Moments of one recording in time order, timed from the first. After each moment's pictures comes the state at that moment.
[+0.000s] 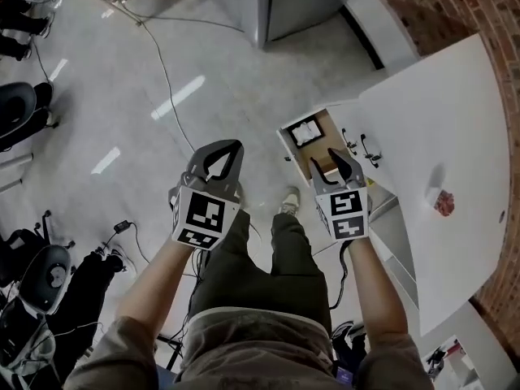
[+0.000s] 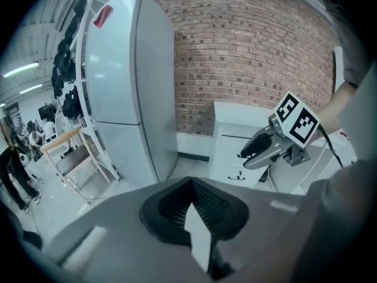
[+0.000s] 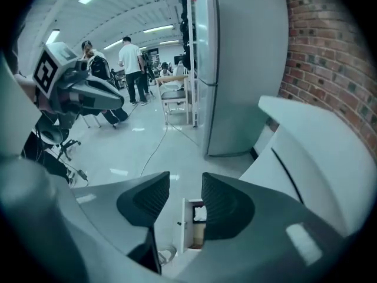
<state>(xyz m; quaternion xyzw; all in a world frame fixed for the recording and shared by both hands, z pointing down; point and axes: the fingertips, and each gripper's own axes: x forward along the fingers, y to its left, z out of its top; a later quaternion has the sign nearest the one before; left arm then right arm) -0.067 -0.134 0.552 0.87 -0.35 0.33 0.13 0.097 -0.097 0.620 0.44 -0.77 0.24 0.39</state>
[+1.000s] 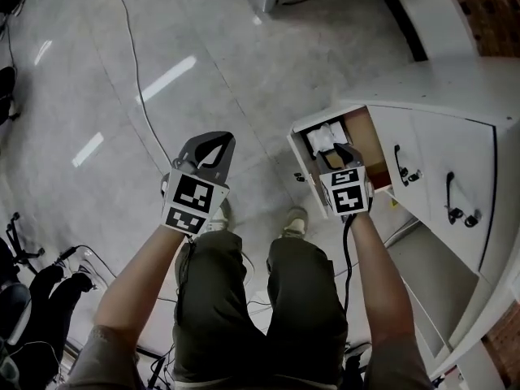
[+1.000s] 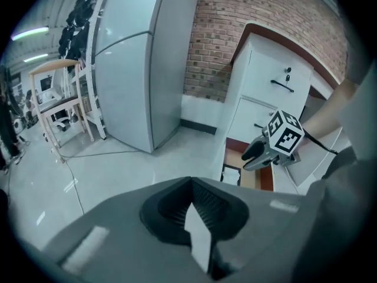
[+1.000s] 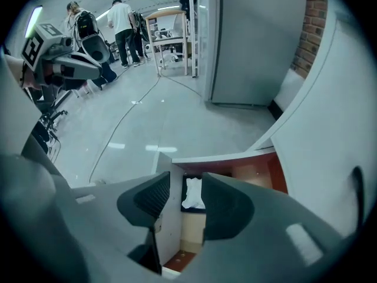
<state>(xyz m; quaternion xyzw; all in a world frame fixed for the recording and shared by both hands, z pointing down) -0.095 -0.145 0.908 0.85 -0.35 0.34 0.21 0.126 -0.100 1.015 0.40 -0.72 0.29 0.49</state>
